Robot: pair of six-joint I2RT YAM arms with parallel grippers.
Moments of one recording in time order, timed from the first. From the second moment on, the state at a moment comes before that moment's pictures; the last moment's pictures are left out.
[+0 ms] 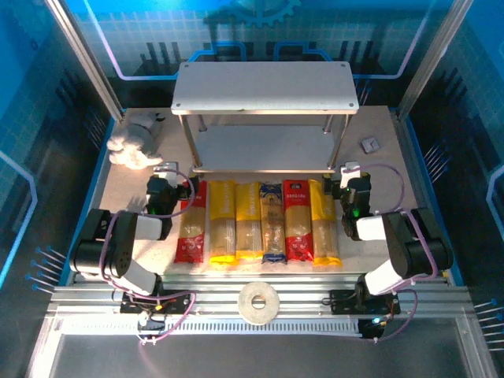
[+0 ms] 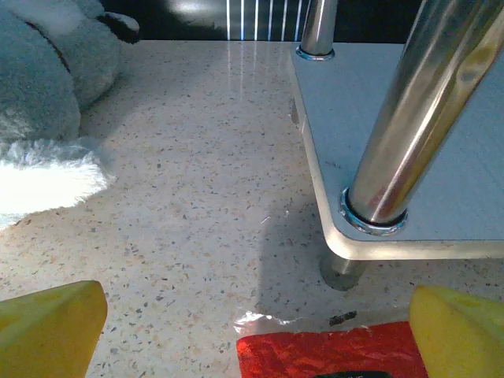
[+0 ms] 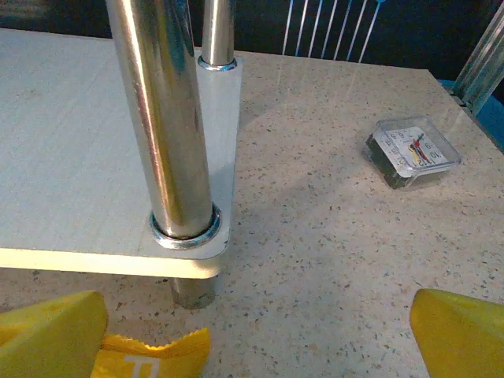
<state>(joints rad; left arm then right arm) -0.03 1.54 0.37 0.83 -0.04 -0.06 0.12 1.54 0.37 0.83 0.20 -0.05</state>
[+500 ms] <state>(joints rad) -0.03 1.54 0.37 0.82 -0.02 -0.07 0.09 1.54 0.38 0.79 0.01 -0.07</state>
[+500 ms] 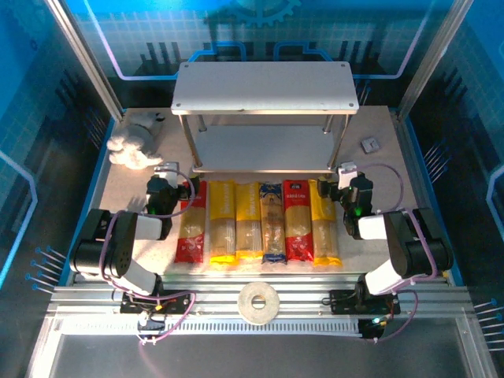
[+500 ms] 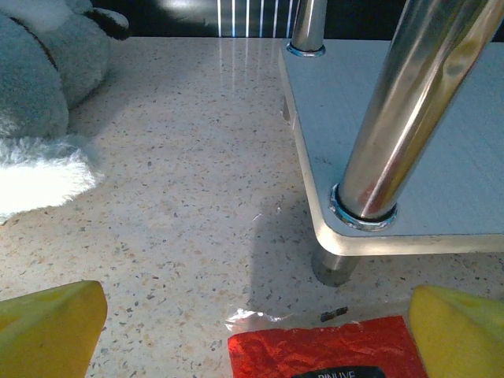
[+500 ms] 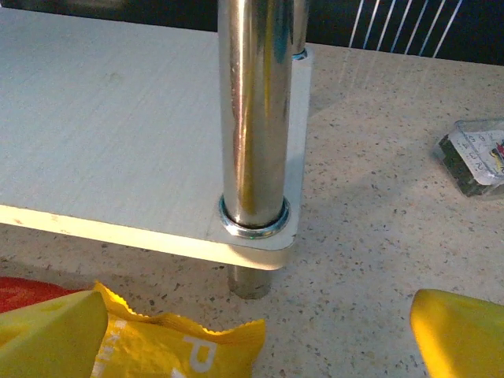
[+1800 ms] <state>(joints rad) -0.31 1.06 0.76 -0.25 -0.02 -0.44 0.37 1.17 0.72 -0.74 0.12 0.49</state>
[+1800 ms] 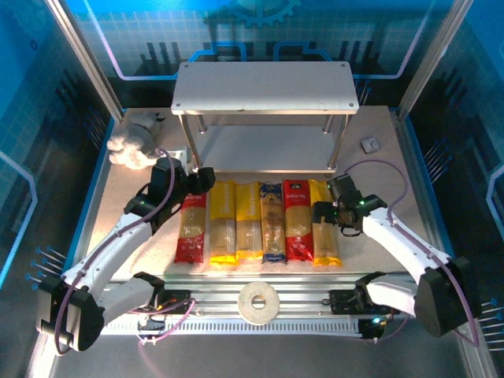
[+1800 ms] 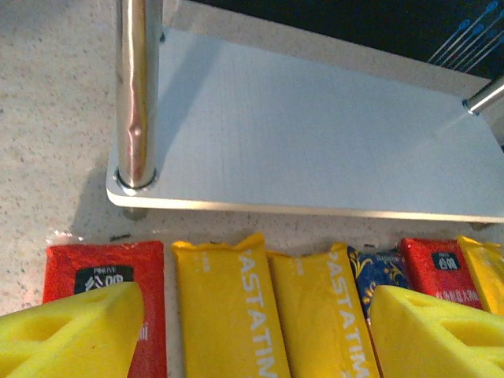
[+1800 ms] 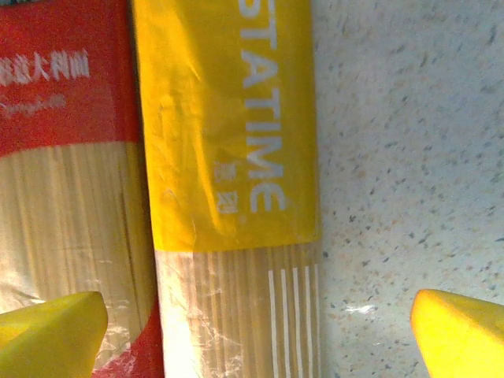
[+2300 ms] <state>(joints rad) -0.31 1.06 0.76 -0.29 0.03 -0.46 0.38 1.41 0.71 -0.68 0.10 0.51</state>
